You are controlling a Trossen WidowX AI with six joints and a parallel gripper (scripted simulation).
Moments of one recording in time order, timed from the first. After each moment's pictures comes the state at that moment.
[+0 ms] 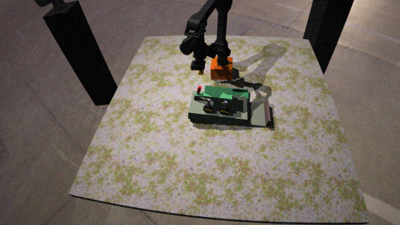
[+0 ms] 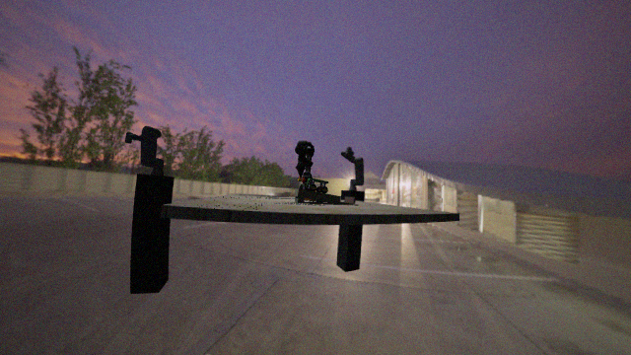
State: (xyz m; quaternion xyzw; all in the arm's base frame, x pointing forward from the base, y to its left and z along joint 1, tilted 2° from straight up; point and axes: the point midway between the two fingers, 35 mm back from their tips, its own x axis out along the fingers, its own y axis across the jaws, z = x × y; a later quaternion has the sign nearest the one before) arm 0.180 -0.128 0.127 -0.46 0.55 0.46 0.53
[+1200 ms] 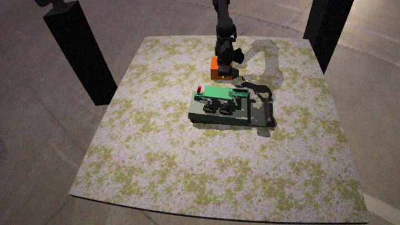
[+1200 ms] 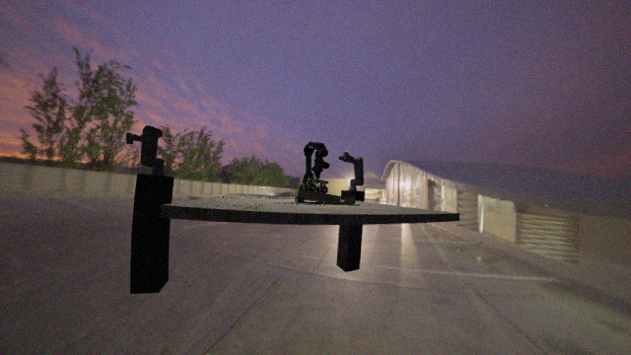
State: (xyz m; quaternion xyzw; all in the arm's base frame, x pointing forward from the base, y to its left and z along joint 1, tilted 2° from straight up) arm 0.228 -0.009 0.119 -0.46 0.54 0.46 0.53
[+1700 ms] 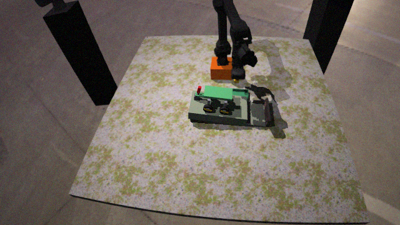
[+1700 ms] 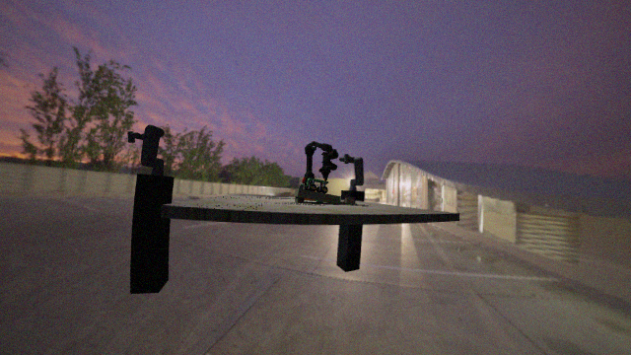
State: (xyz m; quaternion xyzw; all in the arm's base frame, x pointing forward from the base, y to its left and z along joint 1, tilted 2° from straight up) arm 0.247 0.048 0.112 -0.46 0.54 0.46 0.53
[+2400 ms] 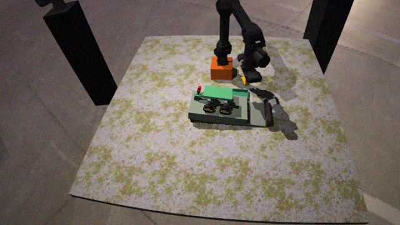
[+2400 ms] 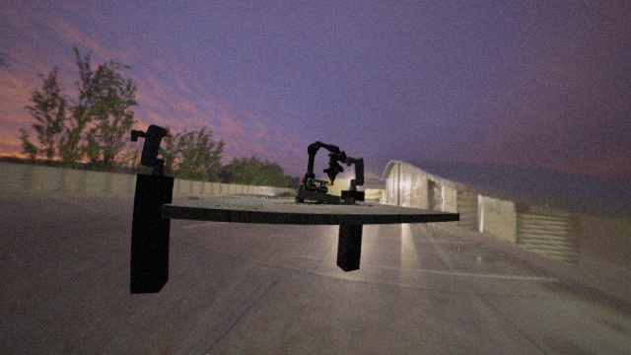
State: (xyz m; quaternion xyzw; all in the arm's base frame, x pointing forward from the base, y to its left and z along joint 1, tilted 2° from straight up) arm 0.266 0.096 0.106 -0.52 0.48 0.53 0.46
